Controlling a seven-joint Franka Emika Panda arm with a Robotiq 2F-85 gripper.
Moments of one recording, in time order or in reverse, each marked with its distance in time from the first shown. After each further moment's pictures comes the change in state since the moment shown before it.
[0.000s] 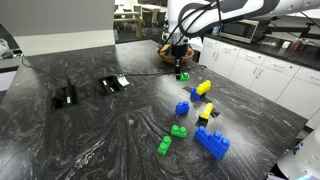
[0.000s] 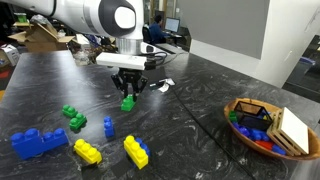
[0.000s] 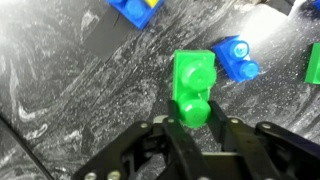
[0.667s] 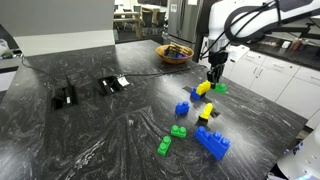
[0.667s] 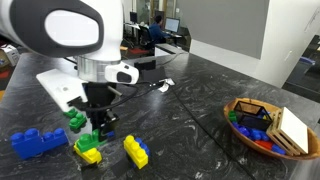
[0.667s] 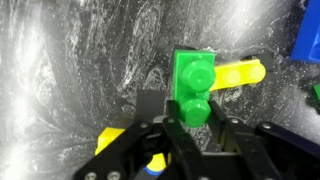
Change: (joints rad) arm -0.035 -0.456 -0.072 -0.587 0.061 0.047 0.442
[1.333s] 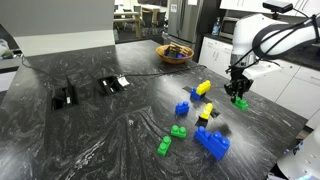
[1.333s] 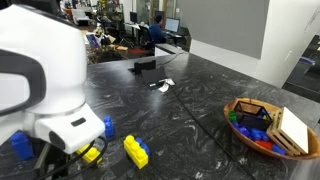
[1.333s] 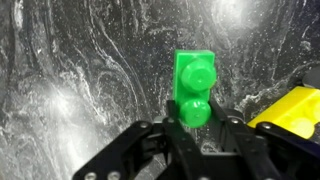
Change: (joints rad) arm -0.064 -0.271 0.003 -0.371 0.029 0.053 0.469
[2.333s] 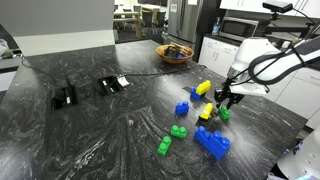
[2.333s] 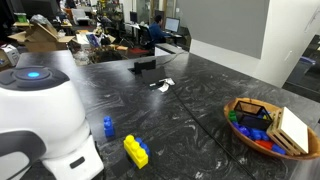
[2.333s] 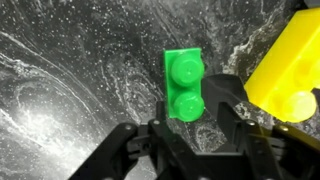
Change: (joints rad) arm -0.042 0.069 0.015 -0.200 0.106 0.519 0.184
